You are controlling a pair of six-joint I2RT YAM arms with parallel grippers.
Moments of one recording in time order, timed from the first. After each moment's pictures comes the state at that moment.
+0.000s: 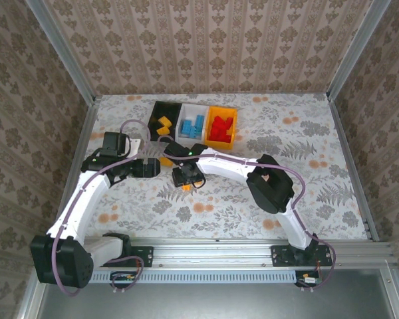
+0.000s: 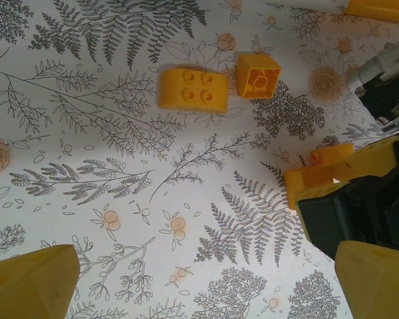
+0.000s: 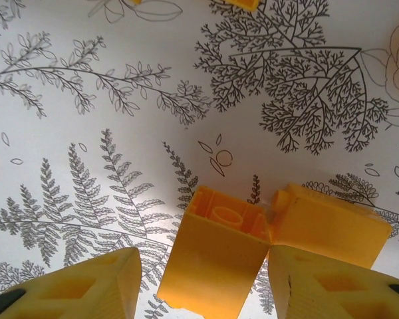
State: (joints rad) left arm -0.19 1.12 0.92 -0.81 0.25 -0.09; right arm 0.91 2.18 1.76 -0.84 0.05 0.63
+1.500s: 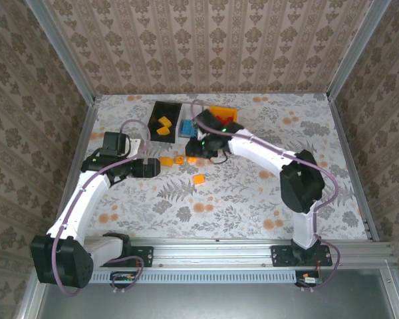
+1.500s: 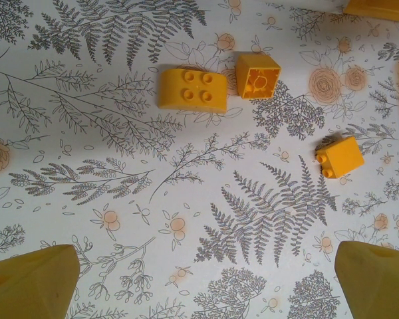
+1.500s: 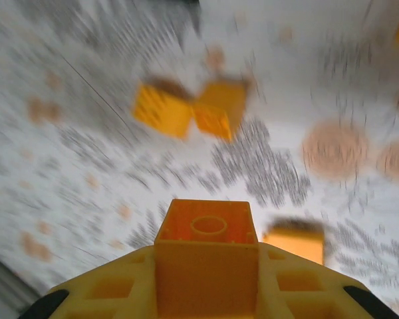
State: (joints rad) left arm -0.19 1.12 0.92 -0.81 0.25 -0.09; right arm 0.67 1.93 1.64 -0.64 -0.23 0.70
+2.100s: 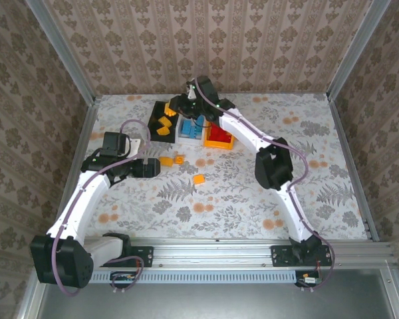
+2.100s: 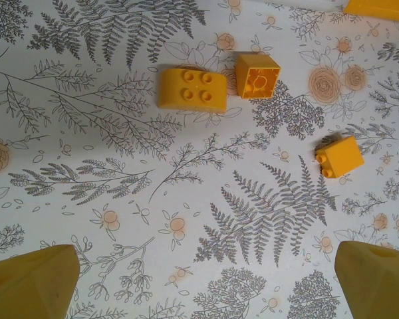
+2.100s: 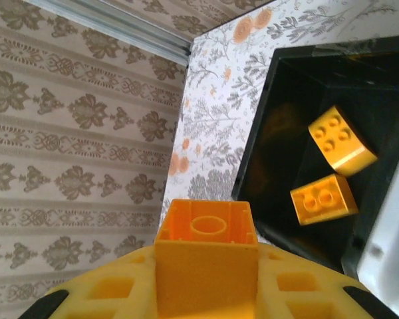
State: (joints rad) left arm -0.19 1.12 0.92 -0.81 0.25 -0.09; right arm 0.56 2.46 2.35 -0.36 -0.40 0.89
